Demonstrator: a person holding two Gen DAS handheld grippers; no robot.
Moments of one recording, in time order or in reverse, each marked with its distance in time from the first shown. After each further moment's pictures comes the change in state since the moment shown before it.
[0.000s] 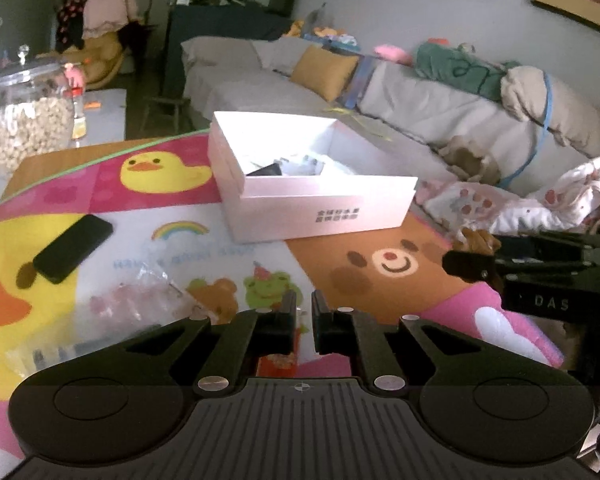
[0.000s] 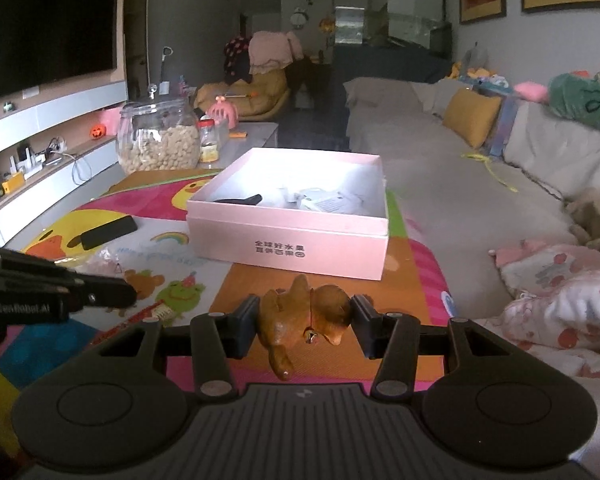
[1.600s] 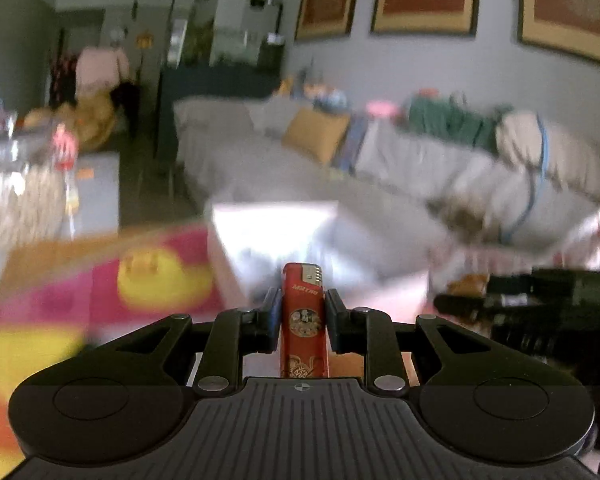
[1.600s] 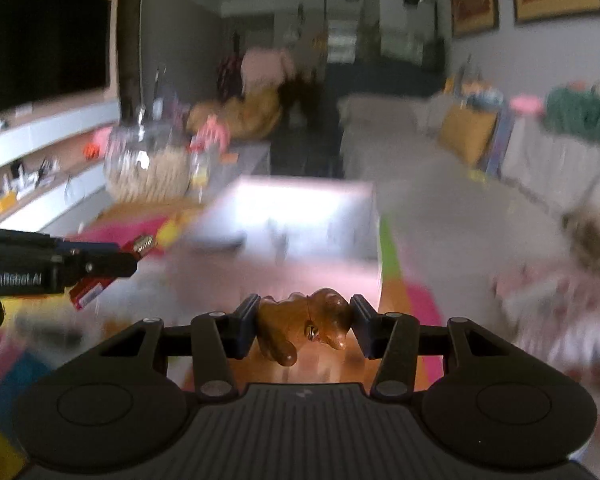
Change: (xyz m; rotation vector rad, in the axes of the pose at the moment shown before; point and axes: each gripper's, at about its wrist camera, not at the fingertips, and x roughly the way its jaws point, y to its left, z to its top) left arm 0.011 0.010 0.078 0.056 -0.221 -0.021; right arm 0.026 -0.006 0.040 0.007 -0.087 -0.023
